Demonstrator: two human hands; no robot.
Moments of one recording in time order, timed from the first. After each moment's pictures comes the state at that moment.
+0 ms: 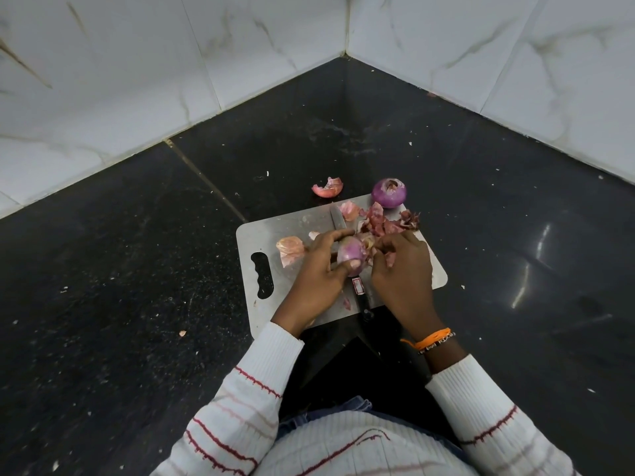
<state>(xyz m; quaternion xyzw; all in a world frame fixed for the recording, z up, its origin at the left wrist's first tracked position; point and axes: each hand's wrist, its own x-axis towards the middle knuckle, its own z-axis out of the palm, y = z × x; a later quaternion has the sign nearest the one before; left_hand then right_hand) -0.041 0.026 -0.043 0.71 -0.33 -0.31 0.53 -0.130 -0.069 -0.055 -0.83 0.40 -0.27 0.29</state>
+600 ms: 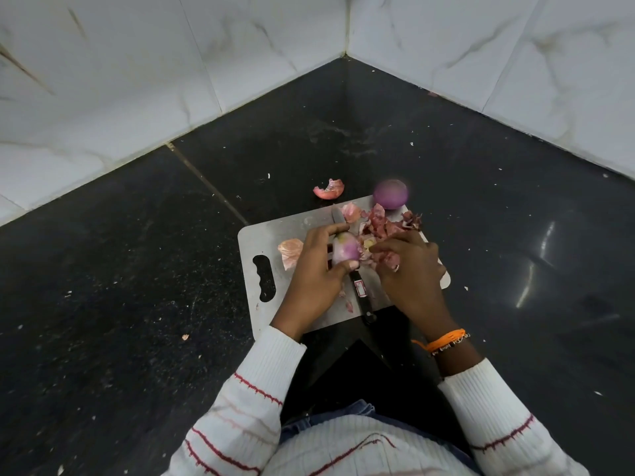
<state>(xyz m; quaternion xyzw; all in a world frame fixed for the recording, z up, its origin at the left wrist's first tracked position) -0.039 0.029 -0.034 0.73 -0.35 -0.26 0.52 -0.138 -0.072 -0.042 -0.85 0.43 -0.15 0.28</state>
